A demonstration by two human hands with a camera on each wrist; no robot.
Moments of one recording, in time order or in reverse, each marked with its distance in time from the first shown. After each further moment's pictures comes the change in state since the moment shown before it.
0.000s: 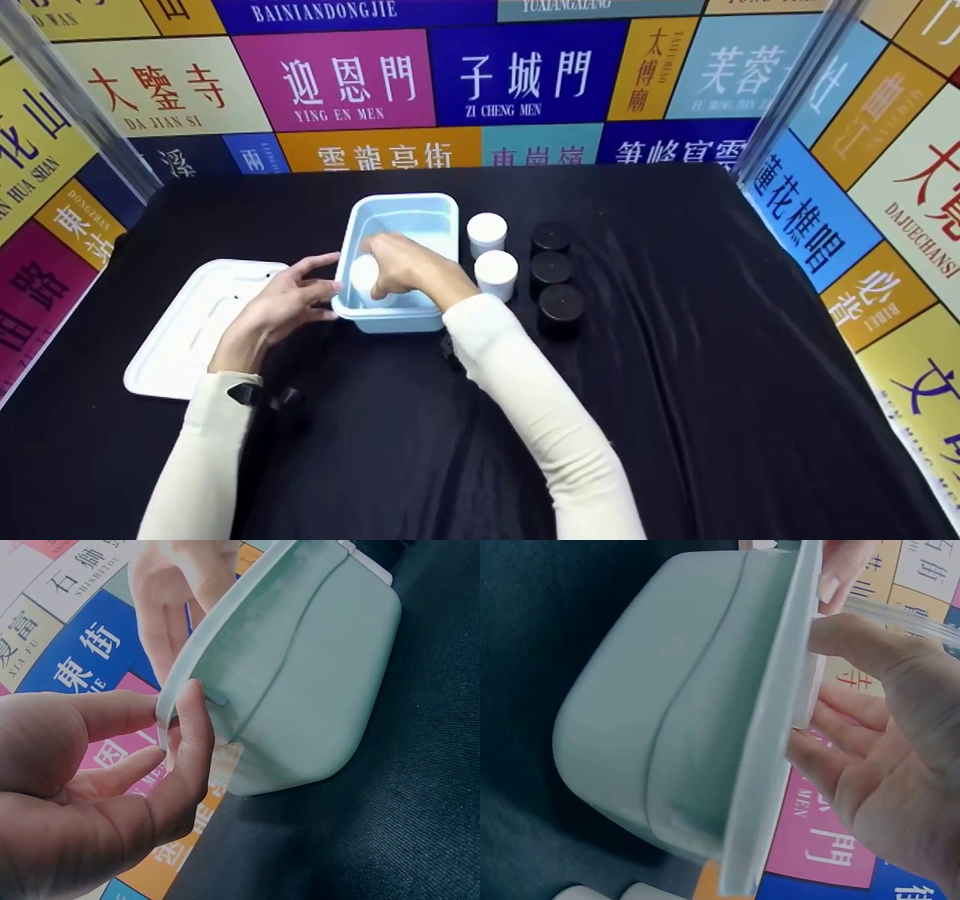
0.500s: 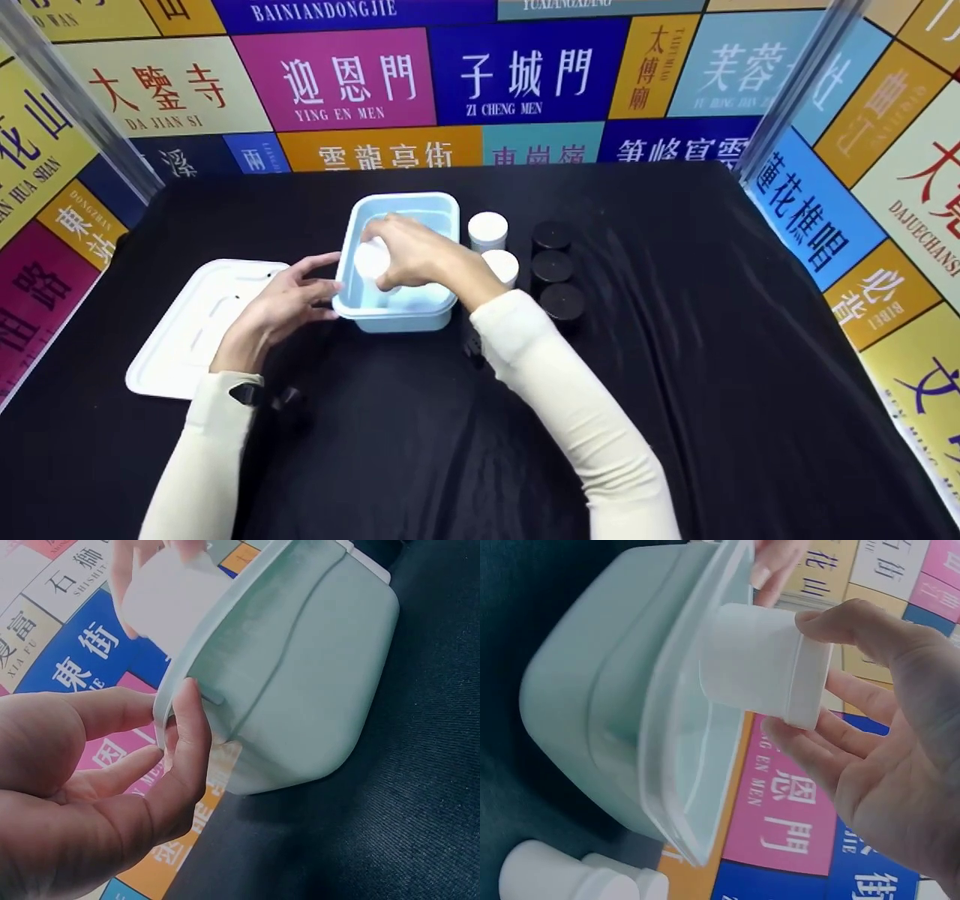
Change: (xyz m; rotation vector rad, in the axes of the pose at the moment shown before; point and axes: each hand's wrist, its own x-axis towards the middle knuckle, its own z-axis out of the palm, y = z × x) left_hand 0.000 0.000 0.001 -0.004 0.013 0.005; right_hand -0.031 0.000 -0.027 -0.008 0.082 -0.101
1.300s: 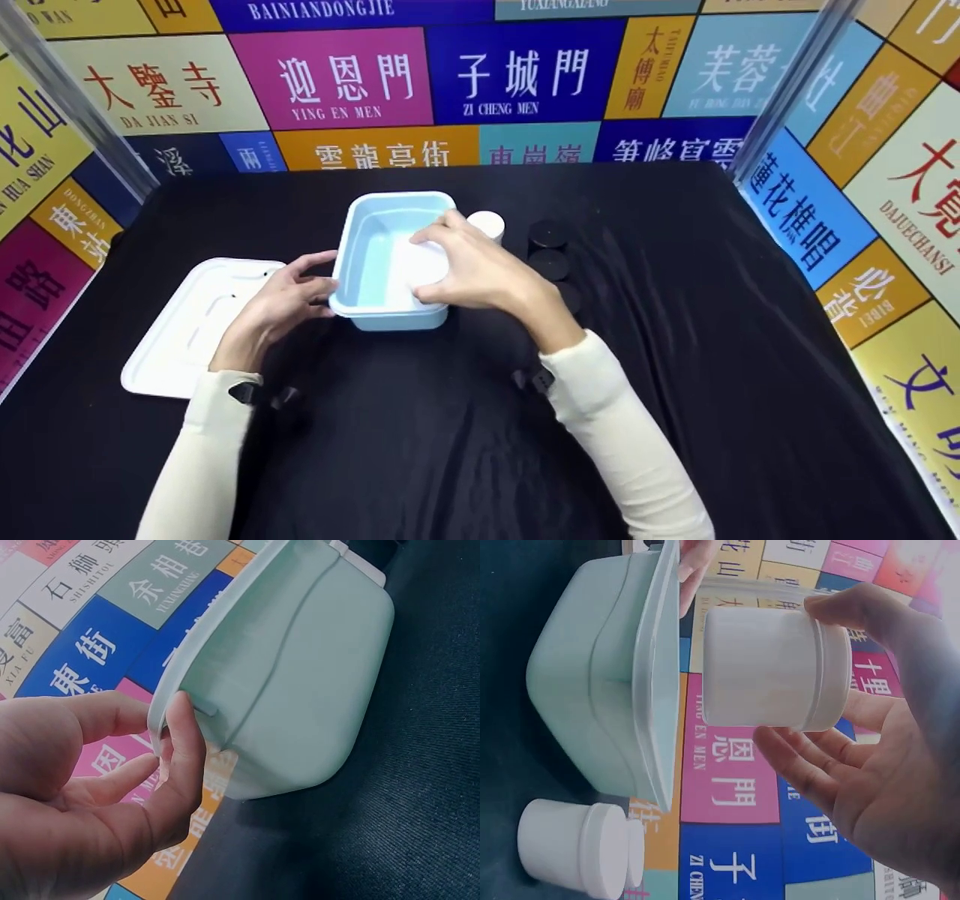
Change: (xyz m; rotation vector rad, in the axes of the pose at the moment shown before) left_hand -0.001 0.001 0.004 -0.003 0.015 0.019; right_hand -0.081 0.018 -0.012 0.080 0.251 0.026
